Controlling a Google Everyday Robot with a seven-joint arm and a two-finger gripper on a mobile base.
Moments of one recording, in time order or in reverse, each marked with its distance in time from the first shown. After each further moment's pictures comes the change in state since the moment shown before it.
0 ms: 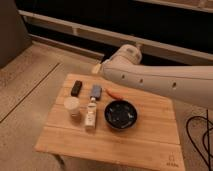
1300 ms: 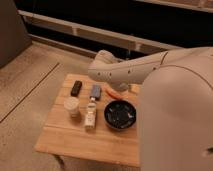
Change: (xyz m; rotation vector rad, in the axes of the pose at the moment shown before) arm 0.043 -0.135 0.034 0.891 0.248 -0.104
